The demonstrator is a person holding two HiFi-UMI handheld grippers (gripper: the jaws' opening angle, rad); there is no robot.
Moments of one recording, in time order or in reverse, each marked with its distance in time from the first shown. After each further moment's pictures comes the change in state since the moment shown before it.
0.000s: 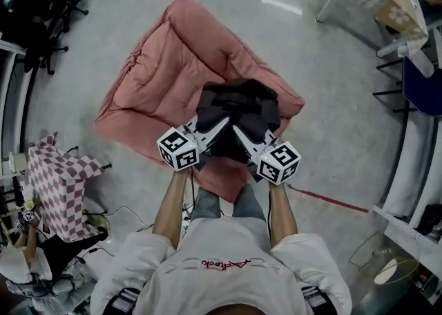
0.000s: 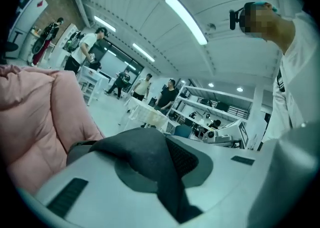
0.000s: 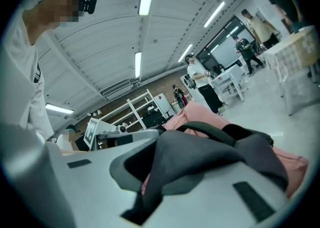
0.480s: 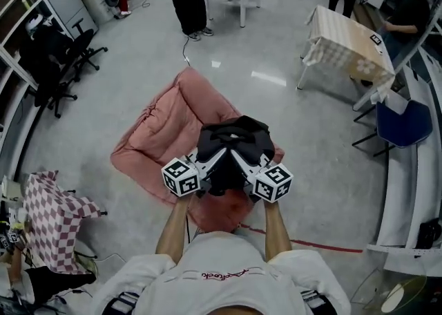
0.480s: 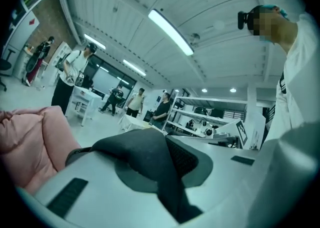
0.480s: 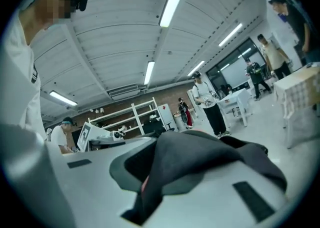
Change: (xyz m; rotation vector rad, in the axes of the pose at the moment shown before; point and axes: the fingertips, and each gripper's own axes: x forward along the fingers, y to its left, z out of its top) left arm 0.081 0.023 0.199 0.082 -0.150 0.013; right arm 0.042 -0.056 0.222 -0.158 -0.069 0.019
